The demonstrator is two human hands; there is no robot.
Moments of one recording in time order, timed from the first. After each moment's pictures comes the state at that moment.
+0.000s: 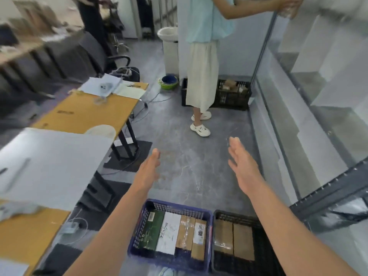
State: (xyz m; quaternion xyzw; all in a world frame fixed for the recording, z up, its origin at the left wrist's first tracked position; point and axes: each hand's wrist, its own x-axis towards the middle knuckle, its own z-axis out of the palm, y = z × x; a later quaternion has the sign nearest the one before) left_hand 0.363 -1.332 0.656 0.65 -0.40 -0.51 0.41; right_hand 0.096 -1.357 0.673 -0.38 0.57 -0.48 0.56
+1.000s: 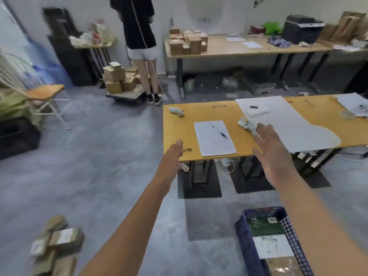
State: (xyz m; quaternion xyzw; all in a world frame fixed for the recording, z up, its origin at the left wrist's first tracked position) left_hand 0.481 -0.767 0.714 0.72 0.03 -0.17 0.68; right_hand 0.419 -1.025 0.745 -0.66 0.15 -0.11 0.73
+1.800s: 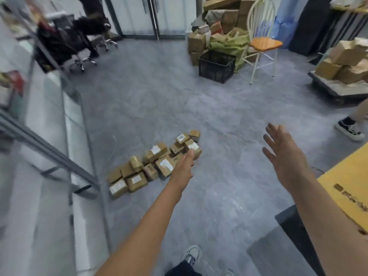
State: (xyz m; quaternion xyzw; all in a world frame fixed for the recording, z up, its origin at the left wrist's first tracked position) left_hand 0.292 -0.548 0.650 0.59 0.45 0.15 0.66; right_hand 0.512 -0.700 0.694 -0.65 -0.18 0.32 0.67
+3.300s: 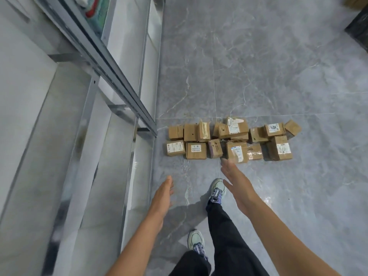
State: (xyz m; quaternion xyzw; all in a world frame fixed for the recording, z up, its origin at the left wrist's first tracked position) left_hand -0.018 -0.251 0.462 0.26 0.72 0.17 0.62; right_hand 0.219 -0.232 0.482 -0.63 -0.22 0.67 0.31
